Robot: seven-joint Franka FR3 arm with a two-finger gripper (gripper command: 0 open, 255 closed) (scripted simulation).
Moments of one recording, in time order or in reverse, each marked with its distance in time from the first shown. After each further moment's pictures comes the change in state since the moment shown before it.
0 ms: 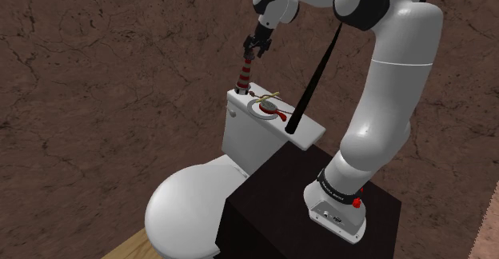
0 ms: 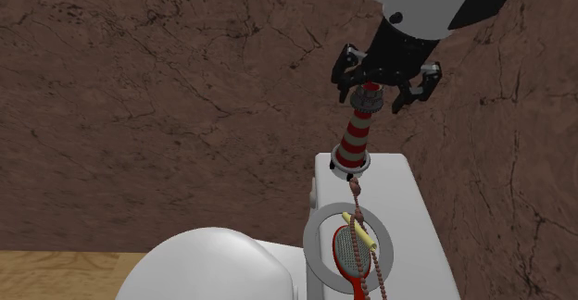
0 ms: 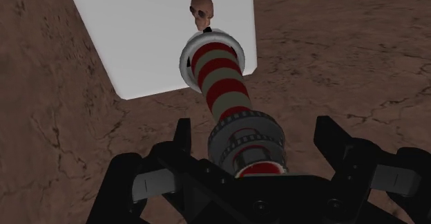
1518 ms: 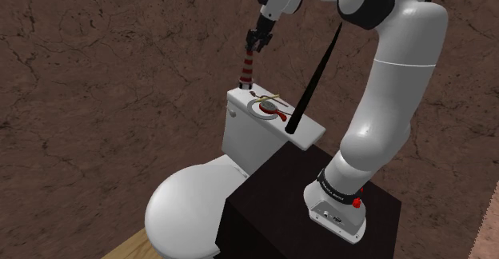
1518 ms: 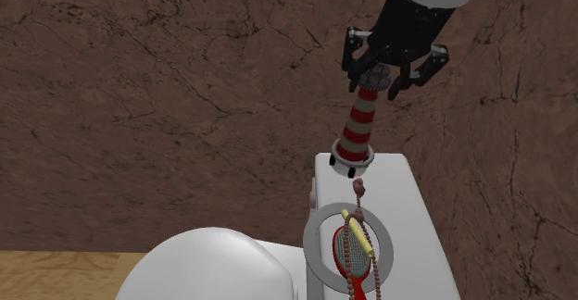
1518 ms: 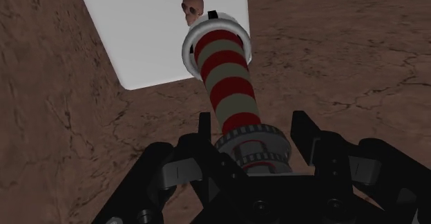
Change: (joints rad) arm 0.001 -0.028 -0.007 0.050 -0.020 -0.075 0.022
